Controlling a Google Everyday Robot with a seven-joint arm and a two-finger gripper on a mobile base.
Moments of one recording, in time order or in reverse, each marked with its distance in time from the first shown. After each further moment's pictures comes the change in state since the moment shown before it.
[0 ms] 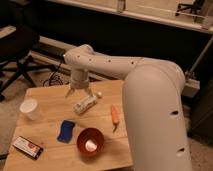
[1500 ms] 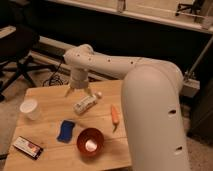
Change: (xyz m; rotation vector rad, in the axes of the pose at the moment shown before) arm -0.008 0.007 -0.001 -0.017 0.016 0.030
